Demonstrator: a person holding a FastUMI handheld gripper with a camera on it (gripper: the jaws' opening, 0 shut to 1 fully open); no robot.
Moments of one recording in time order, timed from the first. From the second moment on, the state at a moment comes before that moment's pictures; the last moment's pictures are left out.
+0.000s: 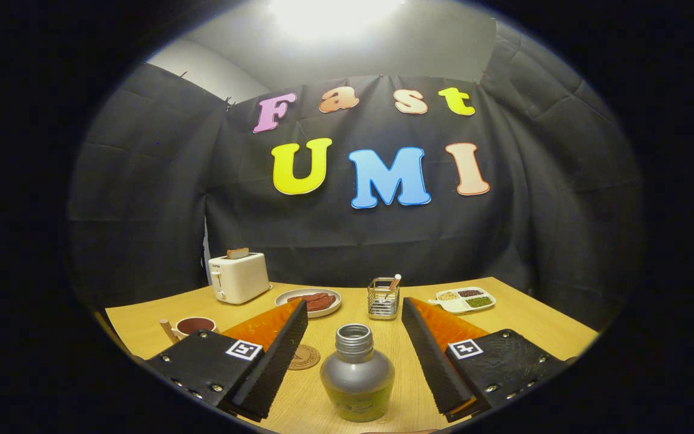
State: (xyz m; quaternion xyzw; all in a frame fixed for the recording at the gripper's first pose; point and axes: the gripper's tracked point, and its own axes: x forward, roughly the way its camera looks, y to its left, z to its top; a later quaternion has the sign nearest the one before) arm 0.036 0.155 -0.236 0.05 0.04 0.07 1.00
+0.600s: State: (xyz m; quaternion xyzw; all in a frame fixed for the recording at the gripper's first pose) arm 0.046 0.158 -0.298 0.05 0.07 0.05 0.99
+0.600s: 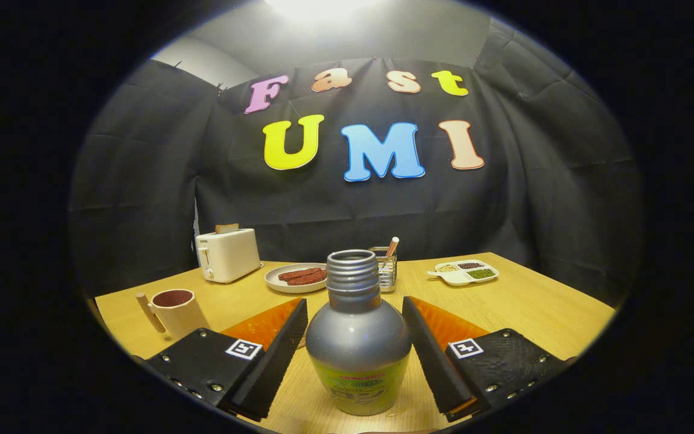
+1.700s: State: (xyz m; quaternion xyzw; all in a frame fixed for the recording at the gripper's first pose) arm 0.075 0.192 -0.292 -0.06 0.09 0.05 0.99
